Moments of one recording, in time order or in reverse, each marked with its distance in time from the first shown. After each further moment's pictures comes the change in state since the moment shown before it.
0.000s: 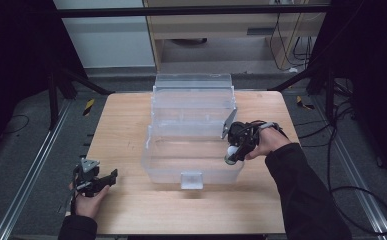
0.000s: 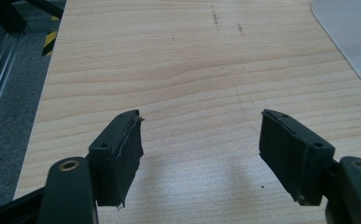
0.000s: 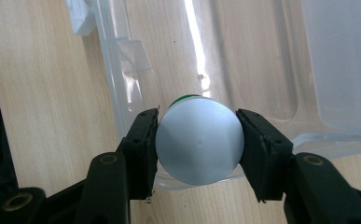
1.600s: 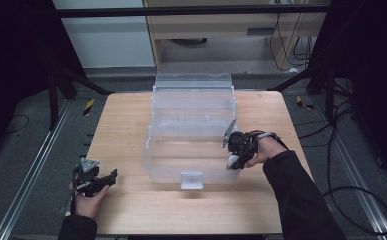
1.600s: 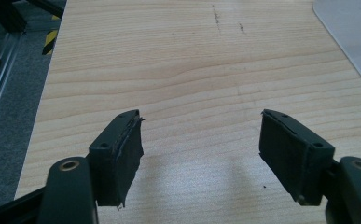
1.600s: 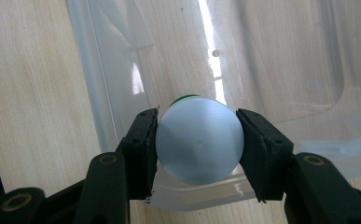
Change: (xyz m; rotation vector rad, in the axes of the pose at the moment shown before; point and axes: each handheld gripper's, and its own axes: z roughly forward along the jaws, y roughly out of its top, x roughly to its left) left arm 0.000 0.000 0.001 0.002 0.000 -0.004; right arm -0.002 -0.017 0.039 0.042 0.046 0.032
